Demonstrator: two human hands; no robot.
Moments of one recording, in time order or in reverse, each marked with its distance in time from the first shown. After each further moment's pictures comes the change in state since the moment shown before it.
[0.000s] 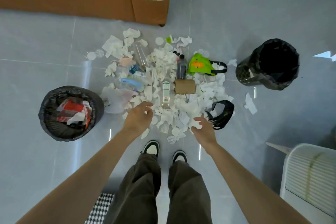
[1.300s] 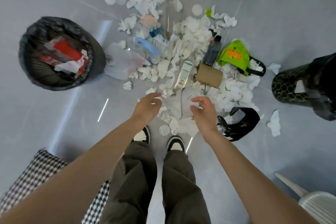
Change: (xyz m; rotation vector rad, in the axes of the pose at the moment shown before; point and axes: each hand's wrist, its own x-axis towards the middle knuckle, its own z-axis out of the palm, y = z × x) left_hand 0.065 -0.109 0.119 -0.608 0.003 -0.245; right_hand 0.106 0.031 0.087 0.032 -0.081 -0.329
